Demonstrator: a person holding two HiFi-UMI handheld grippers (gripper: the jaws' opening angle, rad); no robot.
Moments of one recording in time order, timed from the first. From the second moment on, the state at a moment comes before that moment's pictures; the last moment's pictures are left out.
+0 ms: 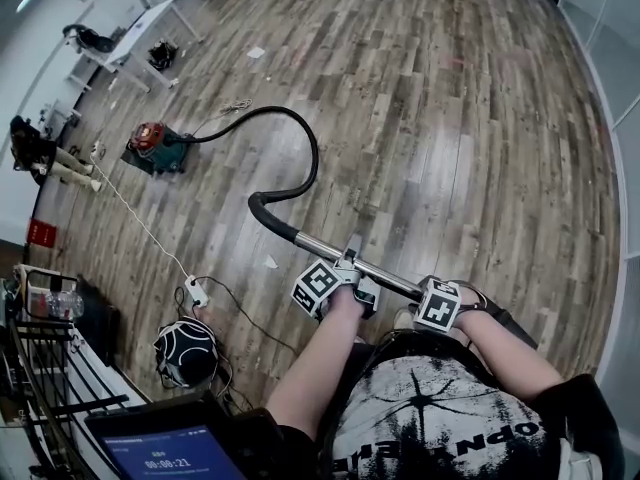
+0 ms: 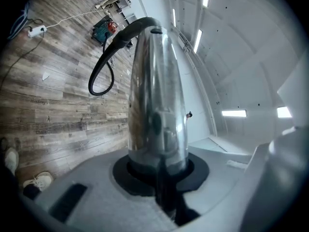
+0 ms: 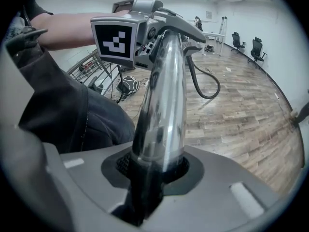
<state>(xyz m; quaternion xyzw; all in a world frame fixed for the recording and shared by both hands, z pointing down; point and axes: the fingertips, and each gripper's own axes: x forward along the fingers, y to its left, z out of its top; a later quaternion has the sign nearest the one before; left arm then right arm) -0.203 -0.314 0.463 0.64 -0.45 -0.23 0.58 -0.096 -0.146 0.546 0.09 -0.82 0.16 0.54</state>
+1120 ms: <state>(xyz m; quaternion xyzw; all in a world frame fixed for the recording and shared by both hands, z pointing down) -0.238 -0.118 0.506 0.62 -0.39 -0.23 0.64 -0.138 0.064 0.565 0.13 -0.78 0.20 0.58</state>
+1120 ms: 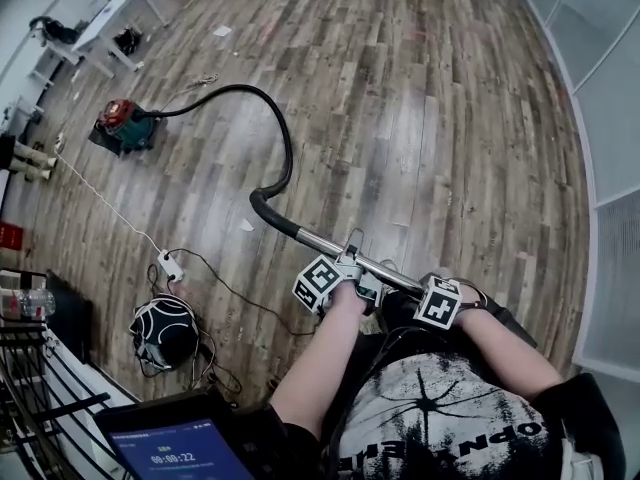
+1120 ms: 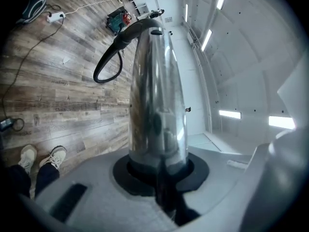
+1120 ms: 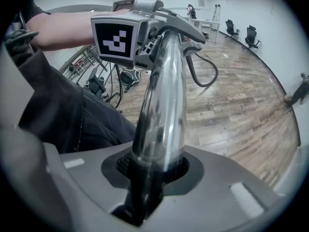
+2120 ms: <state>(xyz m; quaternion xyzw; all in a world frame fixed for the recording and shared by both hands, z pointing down) -0.084 -0.039 0.487 0.62 -0.44 -0.25 0.60 0.032 0.126 0.560 0.09 -0.81 0.15 0.57</state>
